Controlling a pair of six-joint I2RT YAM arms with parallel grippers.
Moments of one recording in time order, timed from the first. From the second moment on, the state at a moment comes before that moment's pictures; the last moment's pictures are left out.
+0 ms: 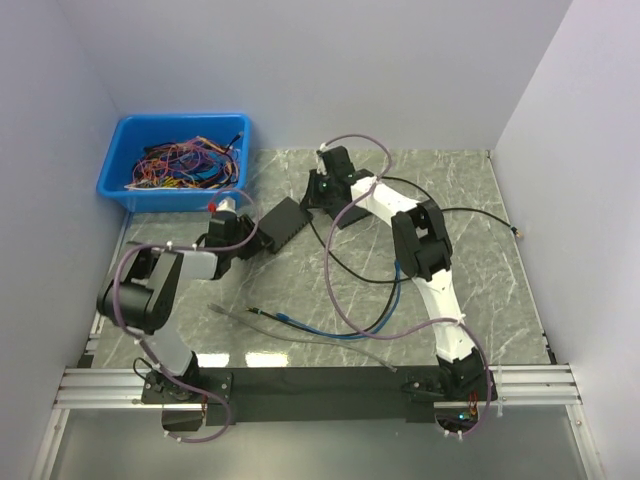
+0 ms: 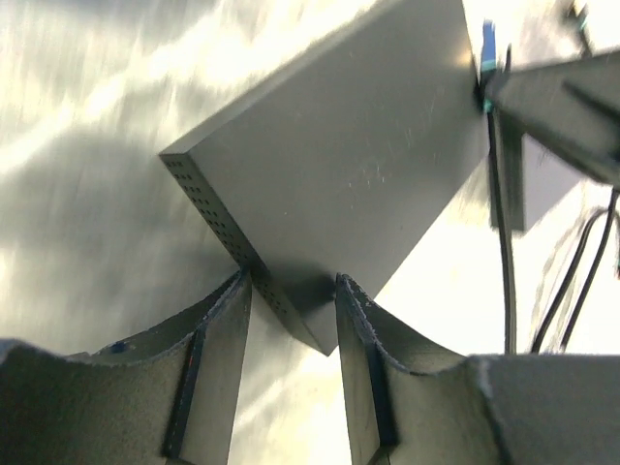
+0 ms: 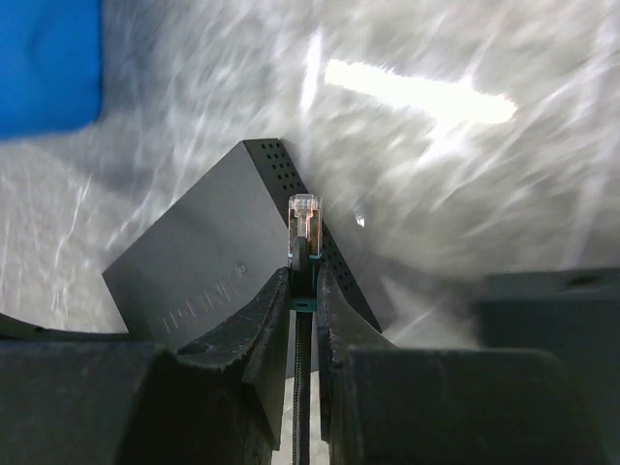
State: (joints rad) left arm -0.26 1.73 0.71 0.43 0.15 -0.83; right arm 0.49 2.43 2.00 -0.38 -0.31 0.53
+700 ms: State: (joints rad) left arm -0.29 0.98 0.48 0.01 0.00 -0.78; right arm 0.65 2.14 1.69 -0.46 -0.28 0.43
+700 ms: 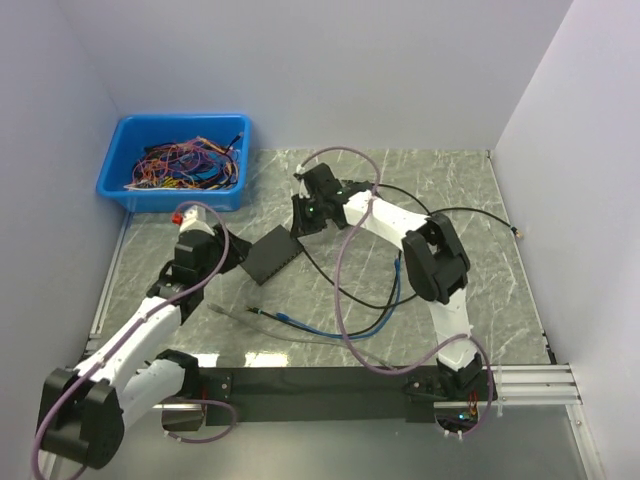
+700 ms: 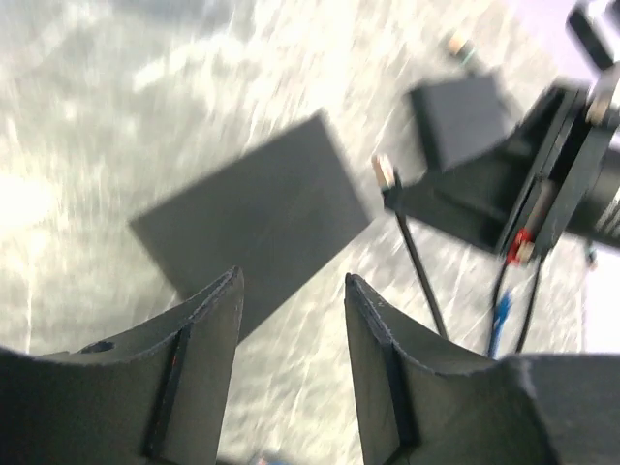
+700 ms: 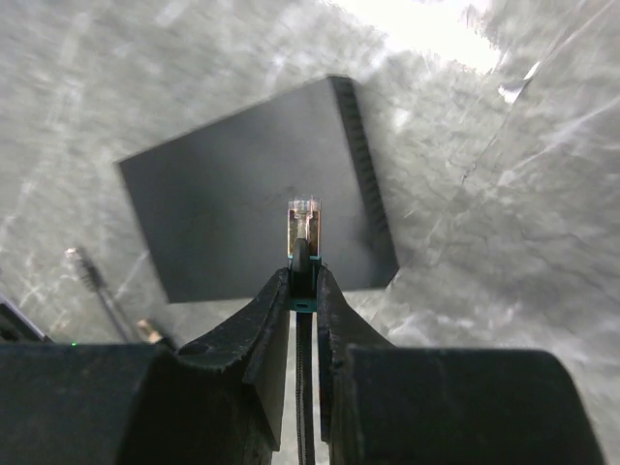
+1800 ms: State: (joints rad) left arm -0.08 1.63 0.54 0.61 0.24 -0.71; right arm 0.96 1.85 1.15 -0.17 0.03 0.43
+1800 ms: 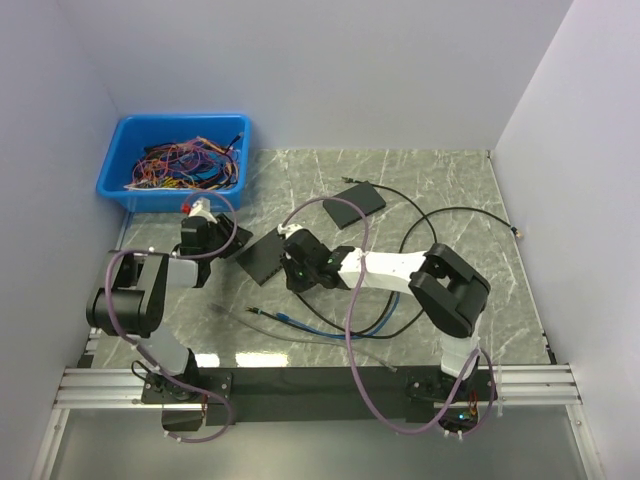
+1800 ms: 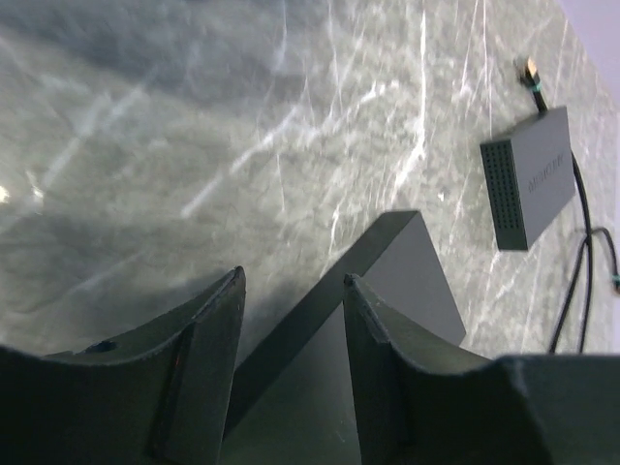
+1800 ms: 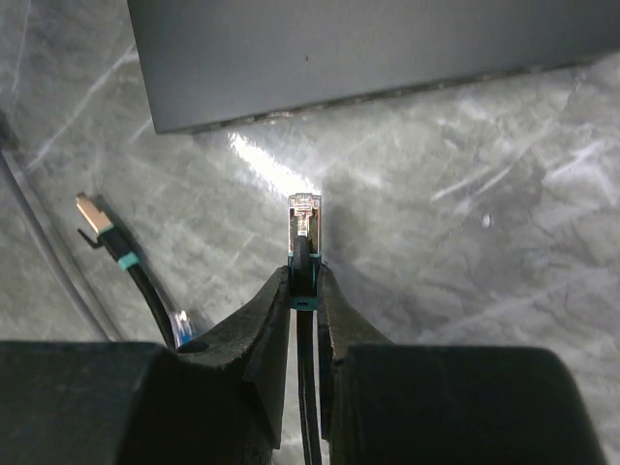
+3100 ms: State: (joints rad) left arm -0.10 1.51 0.39 0.69 0.27 -0.78; right arm 0.99 1.80 1.06 -0.04 0.10 0.44
